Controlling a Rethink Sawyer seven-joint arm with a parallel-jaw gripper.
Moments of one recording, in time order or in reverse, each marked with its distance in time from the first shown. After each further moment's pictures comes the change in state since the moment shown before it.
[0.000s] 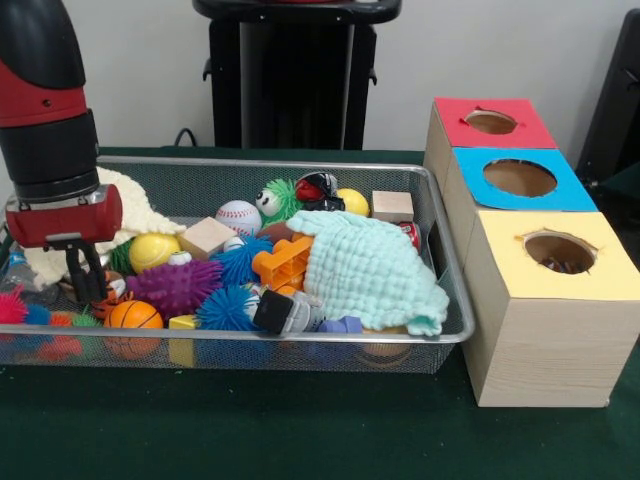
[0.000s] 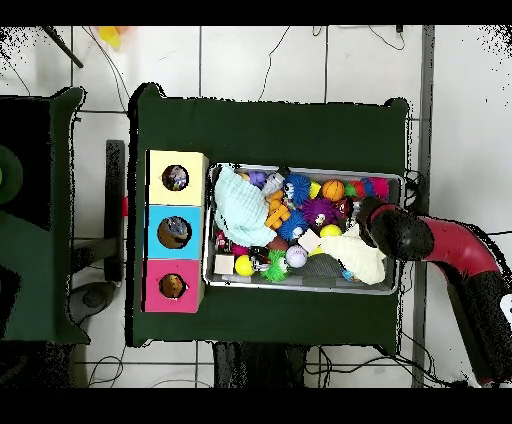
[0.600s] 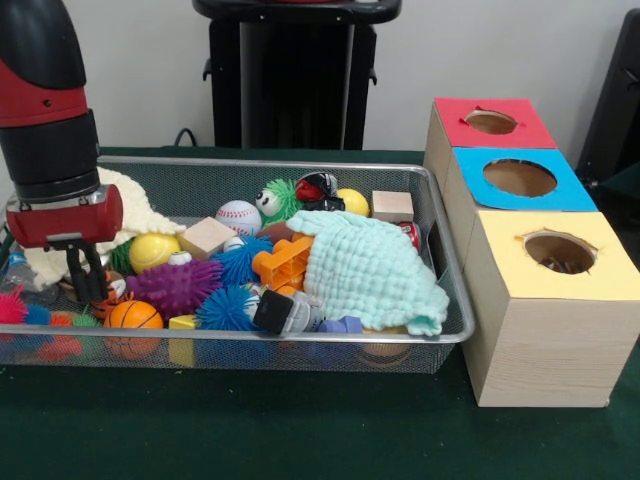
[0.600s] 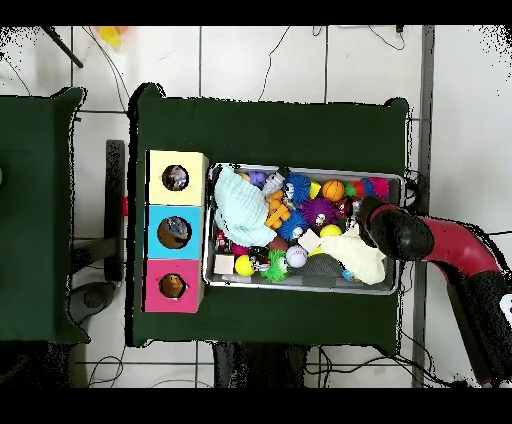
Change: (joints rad) arm 0.001 -0.001 0.000 0.000 0.000 0.000 0.000
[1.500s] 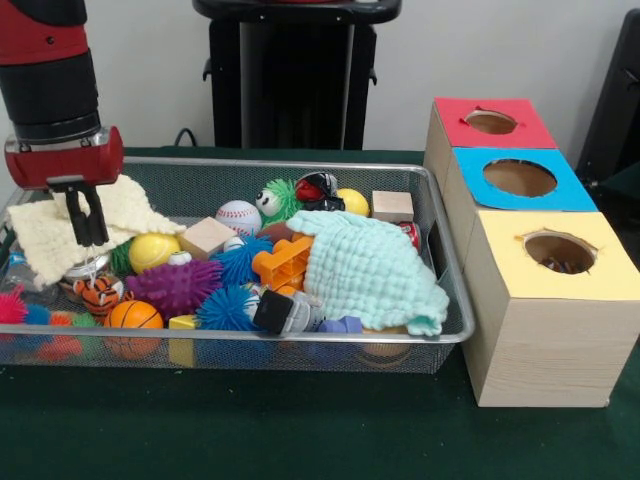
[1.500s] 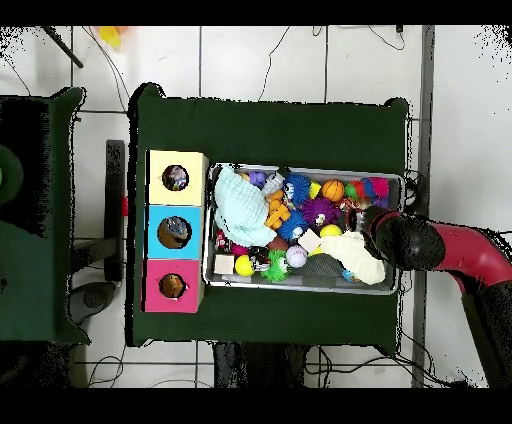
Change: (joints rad) arm 0.000 -0.152 0.002 0.105 0.032 0.097 0.000
